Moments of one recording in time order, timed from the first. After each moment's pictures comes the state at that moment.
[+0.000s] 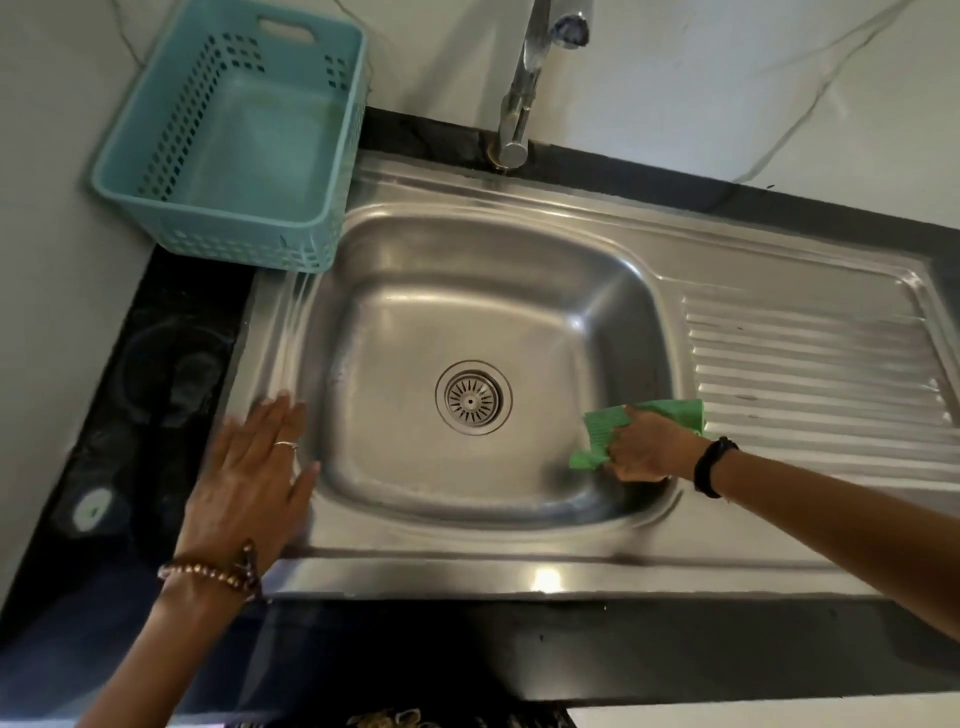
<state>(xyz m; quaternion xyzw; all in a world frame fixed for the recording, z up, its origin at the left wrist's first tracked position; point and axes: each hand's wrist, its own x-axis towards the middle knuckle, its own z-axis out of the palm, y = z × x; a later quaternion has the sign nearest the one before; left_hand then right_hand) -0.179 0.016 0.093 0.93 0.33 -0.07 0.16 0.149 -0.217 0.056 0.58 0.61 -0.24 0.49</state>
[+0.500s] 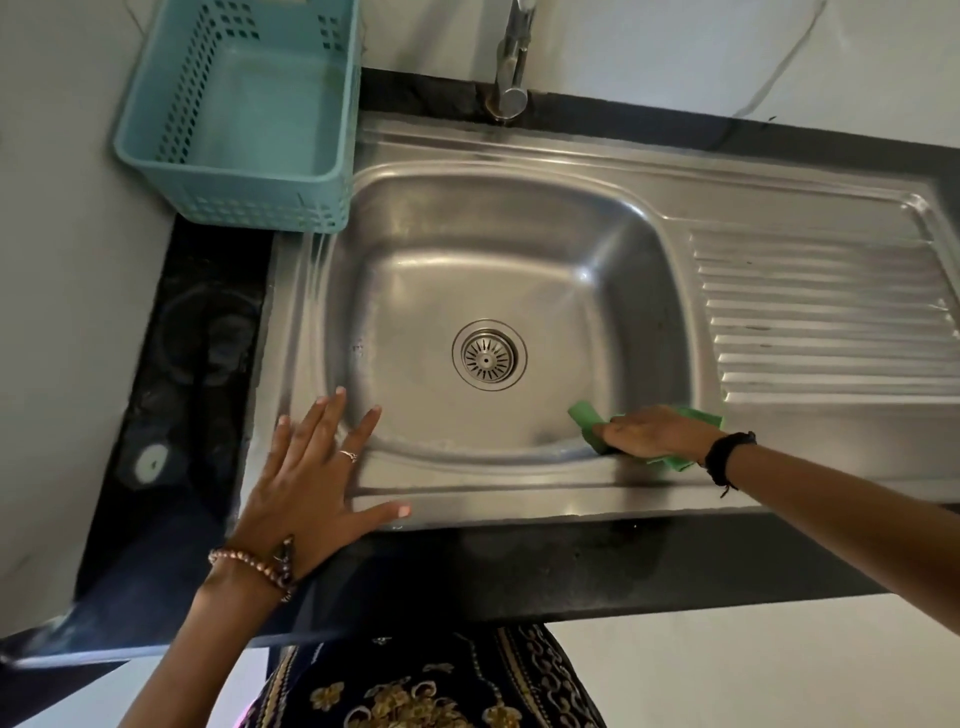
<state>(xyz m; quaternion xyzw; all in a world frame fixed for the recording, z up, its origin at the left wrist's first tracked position) -0.210 -0.010 0.084 0.95 0.23 -0.10 0.15 0.072 -0.224 0.091 0.83 0.26 -0.45 0.20</state>
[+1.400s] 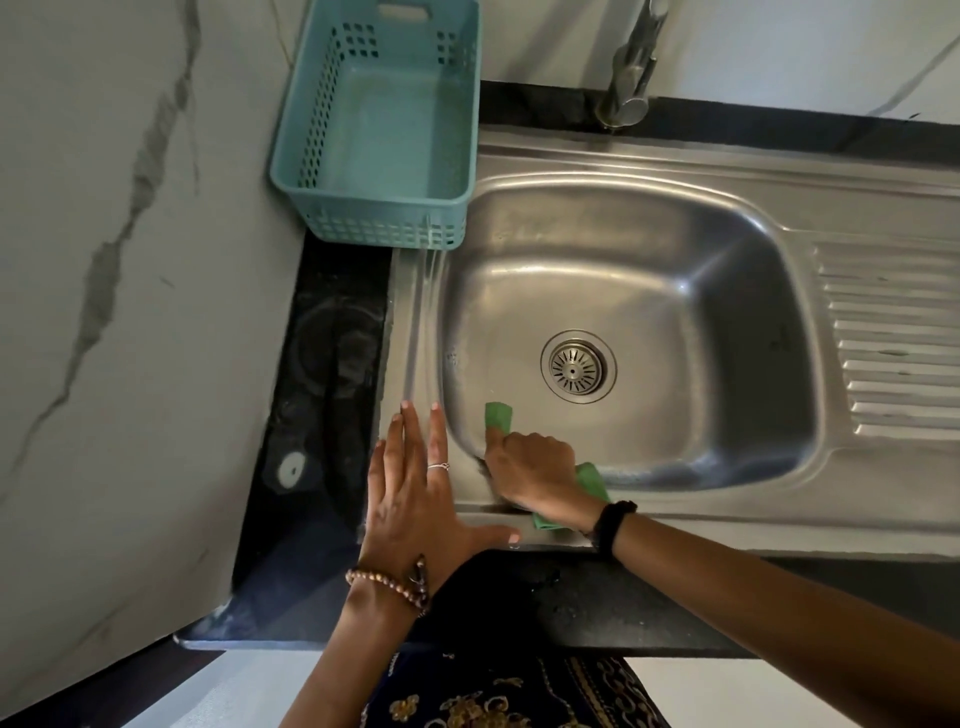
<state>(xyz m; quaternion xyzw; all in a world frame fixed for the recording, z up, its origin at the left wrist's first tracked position) -0.215 -0.009 0.087 0.90 0.35 -0.09 0.23 -0.088 -0.068 0.051 0.85 0.43 -0.30 0.00</state>
